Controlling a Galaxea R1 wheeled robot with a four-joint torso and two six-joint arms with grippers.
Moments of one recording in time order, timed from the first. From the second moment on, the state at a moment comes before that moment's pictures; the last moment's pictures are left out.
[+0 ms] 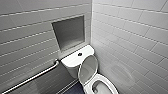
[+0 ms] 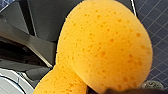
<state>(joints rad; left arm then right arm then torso) 0.93 2.61 -1.89 -0.27 0.24 0.20 -1.59 2.76 -2.35 0.16 0.12 0.06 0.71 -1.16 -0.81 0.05</state>
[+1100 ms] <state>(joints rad) 0.60 2.64 -2.07 -0.84 0.24 0.20 -1.58 2.80 -2.36 0.14 0.08 0.05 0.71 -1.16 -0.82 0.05</state>
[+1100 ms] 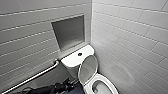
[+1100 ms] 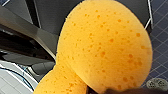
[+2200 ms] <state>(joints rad) 0.42 2.75 -2.24 -0.97 0.26 0.21 -1.57 2.75 -2.28 0.14 0.08 0.05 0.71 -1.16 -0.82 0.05</state>
